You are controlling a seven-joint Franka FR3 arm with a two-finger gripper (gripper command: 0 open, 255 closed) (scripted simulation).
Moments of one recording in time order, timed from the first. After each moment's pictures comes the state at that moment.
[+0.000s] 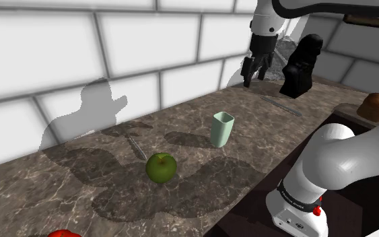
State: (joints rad) arm 0.01 -0.76 -0.05 -2.32 -0.10 1.50 0.07
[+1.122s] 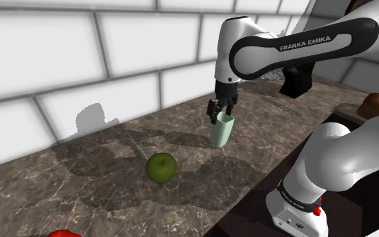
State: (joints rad) arm 0.09 -0.60 0.07 -2.58 0.04 1.92 0.21
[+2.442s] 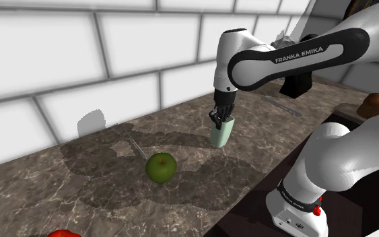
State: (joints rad) arm 0.09 -0.58 0.07 -2.64 0.04 2.00 0.21
